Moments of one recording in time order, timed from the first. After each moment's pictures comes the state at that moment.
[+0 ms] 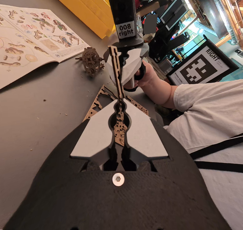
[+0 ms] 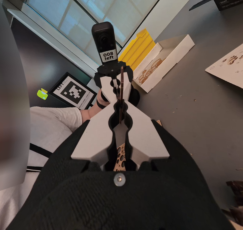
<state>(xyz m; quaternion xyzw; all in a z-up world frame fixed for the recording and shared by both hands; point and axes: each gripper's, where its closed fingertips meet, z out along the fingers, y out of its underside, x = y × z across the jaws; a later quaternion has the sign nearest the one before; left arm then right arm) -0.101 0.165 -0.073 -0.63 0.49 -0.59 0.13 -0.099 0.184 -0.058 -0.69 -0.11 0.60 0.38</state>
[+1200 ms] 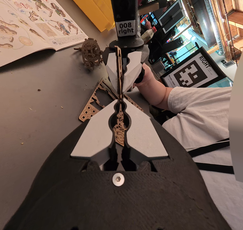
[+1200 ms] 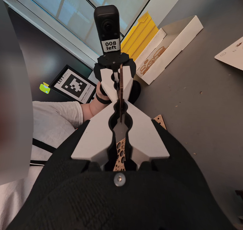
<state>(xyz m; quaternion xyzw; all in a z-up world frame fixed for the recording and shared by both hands) -0.104 0.164 -0.081 -0.64 0.46 -0.60 0.08 -0.110 0.179 -0.071 -0.70 -0.13 0.61 0.34</state>
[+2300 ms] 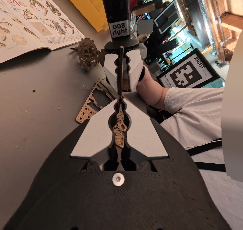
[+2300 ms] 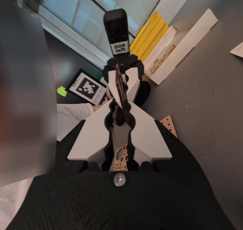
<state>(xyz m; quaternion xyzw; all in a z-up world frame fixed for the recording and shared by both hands) -0.102 0.160 -0.079 -0.64 0.46 -0.61 0.07 -0.110 0.174 -0.062 -0.68 -0.11 0.66 0.32</state>
